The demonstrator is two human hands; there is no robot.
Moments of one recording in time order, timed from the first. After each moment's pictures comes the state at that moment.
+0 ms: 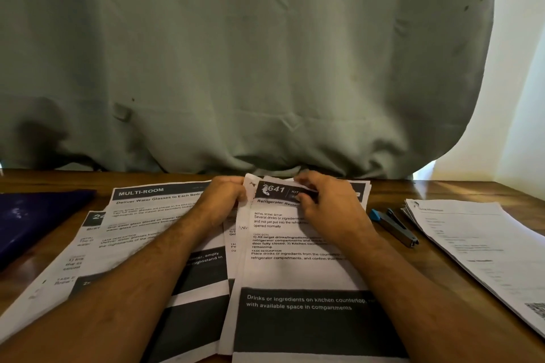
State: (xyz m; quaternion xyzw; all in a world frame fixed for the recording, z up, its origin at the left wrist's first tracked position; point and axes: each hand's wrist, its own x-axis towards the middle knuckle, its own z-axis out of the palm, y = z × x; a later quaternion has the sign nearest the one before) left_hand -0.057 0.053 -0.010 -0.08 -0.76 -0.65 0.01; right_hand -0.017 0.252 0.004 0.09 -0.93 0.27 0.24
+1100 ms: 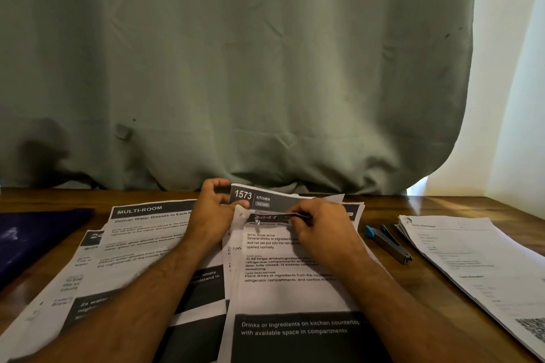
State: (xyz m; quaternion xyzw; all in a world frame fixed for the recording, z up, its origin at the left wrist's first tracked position) left_hand -0.062 0.054 -0.014 -0.04 -0.72 -0.67 0.16; right_hand -0.012 0.249 -0.002 0.09 -0.93 0.27 0.22
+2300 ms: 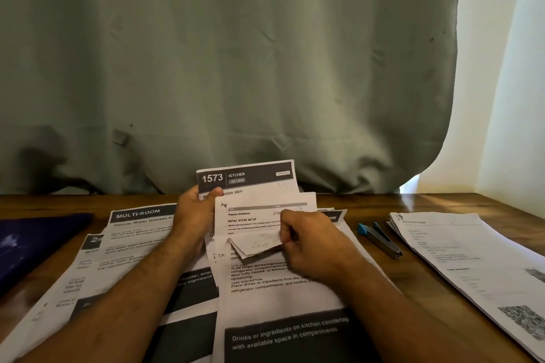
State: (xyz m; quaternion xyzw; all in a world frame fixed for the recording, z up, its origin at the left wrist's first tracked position) left_hand -0.069 0.039 -0.014 0.00 -0.62 -0.77 0.17; right_hand 0.004 0.254 -0.009 0.22 -0.93 0.21 0.19
